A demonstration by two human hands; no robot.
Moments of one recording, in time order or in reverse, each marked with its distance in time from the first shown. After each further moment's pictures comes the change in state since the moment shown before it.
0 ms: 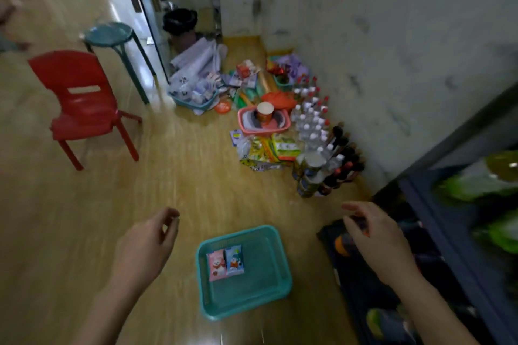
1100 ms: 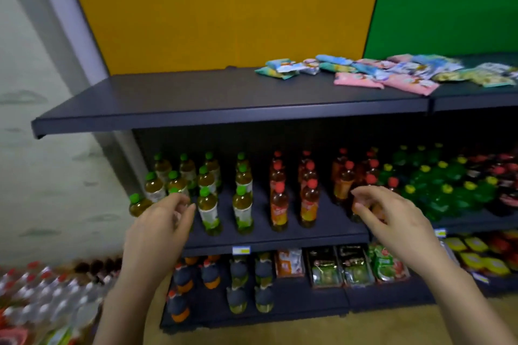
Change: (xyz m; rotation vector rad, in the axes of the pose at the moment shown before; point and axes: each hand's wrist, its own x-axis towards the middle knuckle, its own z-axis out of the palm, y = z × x) left_hand -0.188 0.419 -0.113 -0.264 -0.324 1.425; right_hand -0.483 -0.025 -0.256 -0.196 0.896 0.980
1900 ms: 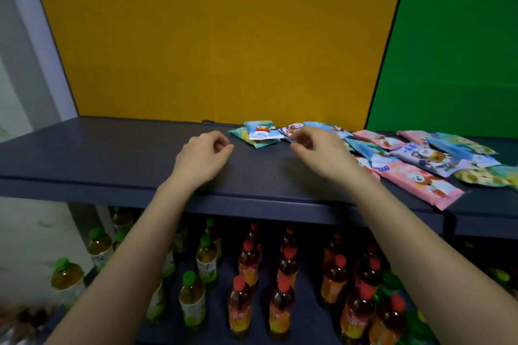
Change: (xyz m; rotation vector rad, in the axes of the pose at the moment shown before) left_hand 0.291 0.165 0.091 -0.147 0.022 -0.047; right_hand 0.342 0.009 -0.048 0.132 0.003 -0.314
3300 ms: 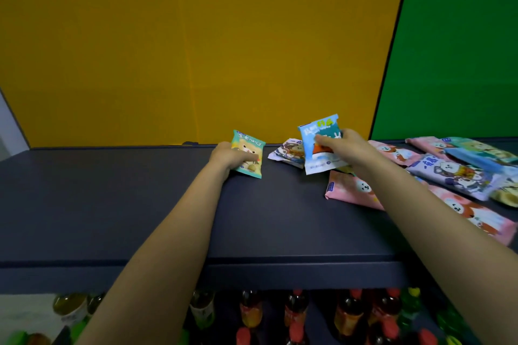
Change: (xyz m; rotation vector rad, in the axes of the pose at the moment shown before) left_hand 0.158 -0.002 0.093 -0.506 -0.274 -0.415; right_hand 0.104 0.075 0.008 0.624 0.071 0.478
